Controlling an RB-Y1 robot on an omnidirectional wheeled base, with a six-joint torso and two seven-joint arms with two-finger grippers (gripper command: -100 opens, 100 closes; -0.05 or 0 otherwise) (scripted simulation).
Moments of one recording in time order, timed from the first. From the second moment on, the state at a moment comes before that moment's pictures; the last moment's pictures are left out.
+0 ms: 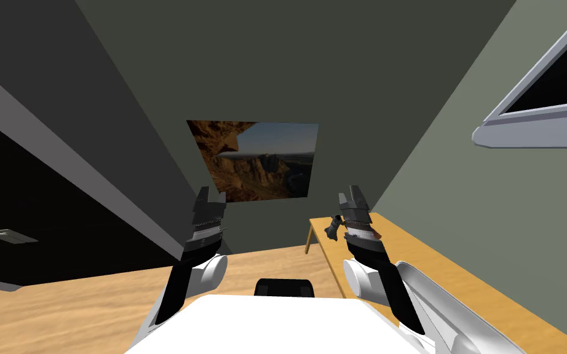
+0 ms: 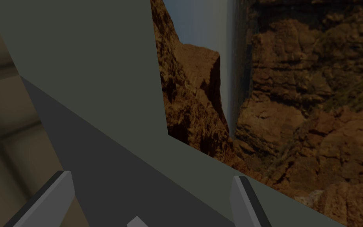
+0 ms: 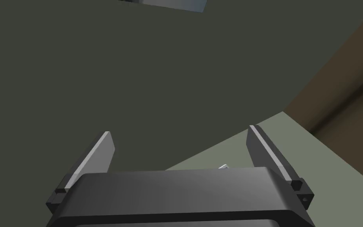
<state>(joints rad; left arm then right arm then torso) 0.46 -0.05 0.05 -2.31 0.07 -0.47 -0.10 0.47 -0.02 -0.03 -2.33 -0.03 -0.37 0.16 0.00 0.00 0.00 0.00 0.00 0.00</state>
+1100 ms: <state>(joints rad) 0.46 -0.05 0.05 -2.31 0.07 -0.46 -0.10 0.44 -0.20 -0.09 -2.10 0.09 -0.51 0.29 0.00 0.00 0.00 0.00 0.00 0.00</state>
